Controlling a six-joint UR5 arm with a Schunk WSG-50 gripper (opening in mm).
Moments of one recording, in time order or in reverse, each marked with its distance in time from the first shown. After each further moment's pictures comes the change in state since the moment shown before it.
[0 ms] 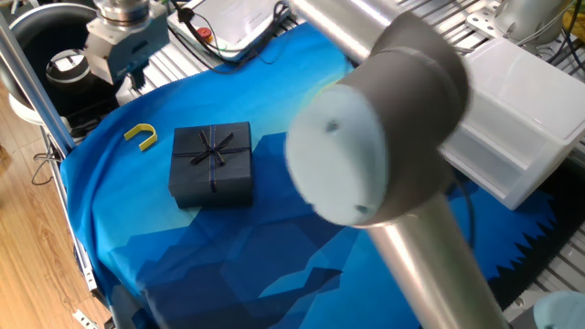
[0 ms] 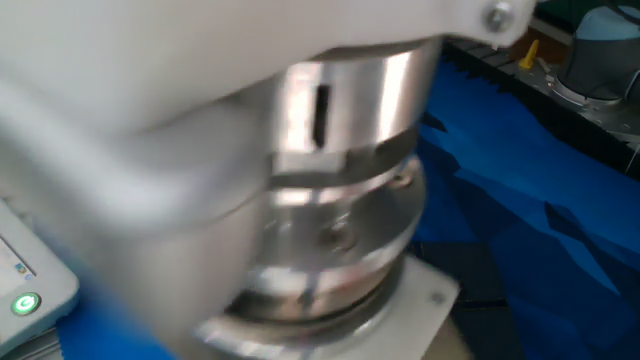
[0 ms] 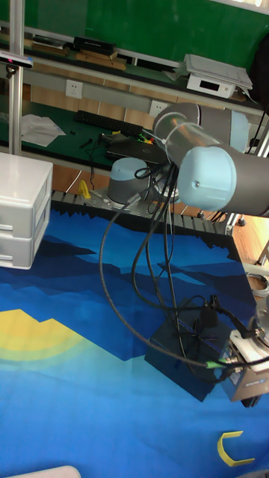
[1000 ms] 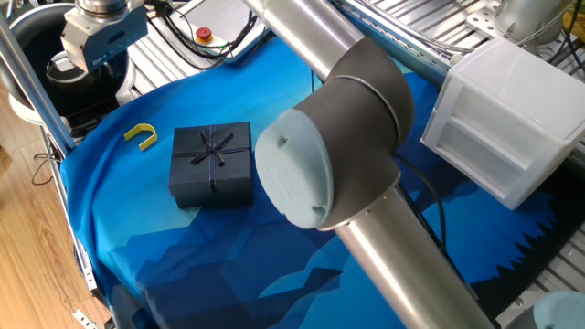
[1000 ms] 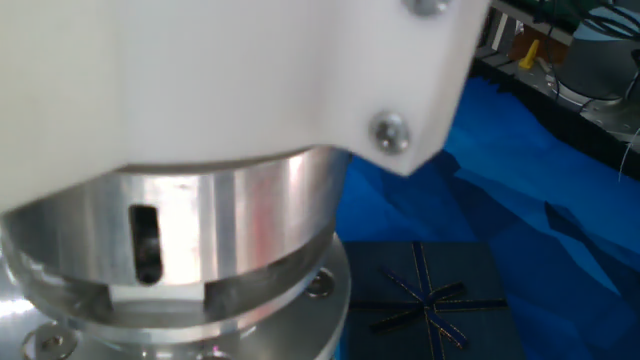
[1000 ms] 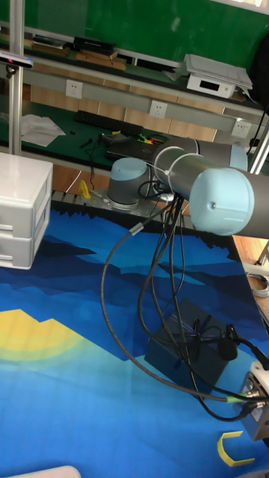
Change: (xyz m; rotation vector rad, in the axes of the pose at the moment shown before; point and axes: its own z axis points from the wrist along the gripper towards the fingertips) arm -0.047 0.005 0.004 -0.009 -0.074 0.044
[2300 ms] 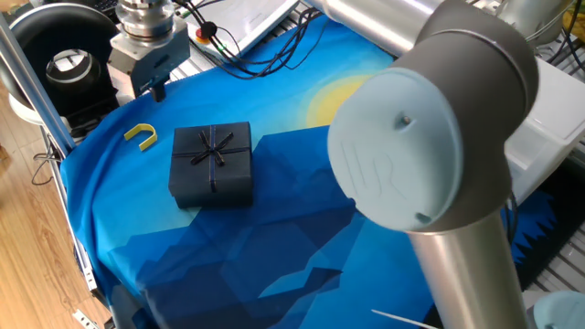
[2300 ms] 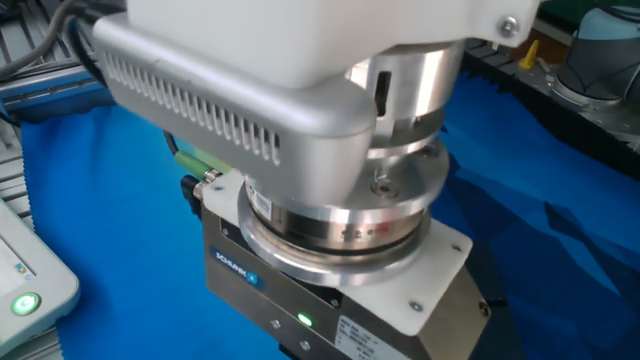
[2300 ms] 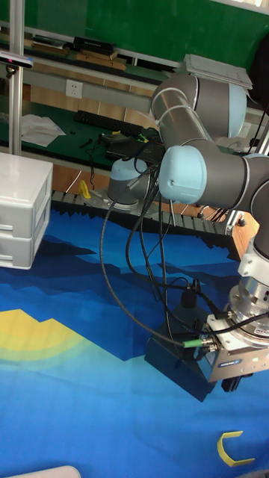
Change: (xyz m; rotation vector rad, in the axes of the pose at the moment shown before) arm 0.100 -0.016 0.003 0.004 0.042 -0.018
